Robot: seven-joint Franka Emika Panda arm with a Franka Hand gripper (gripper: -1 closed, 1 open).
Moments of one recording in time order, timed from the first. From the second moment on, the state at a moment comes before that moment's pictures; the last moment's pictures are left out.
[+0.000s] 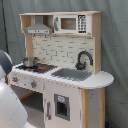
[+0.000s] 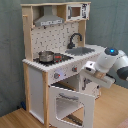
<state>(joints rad) -0.10 -0.45 1.22 -2.35 -0.09 2.30 -0.04</state>
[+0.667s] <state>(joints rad) 0.02 -0.58 1.12 -2.34 -0.09 2.13 -0.05</state>
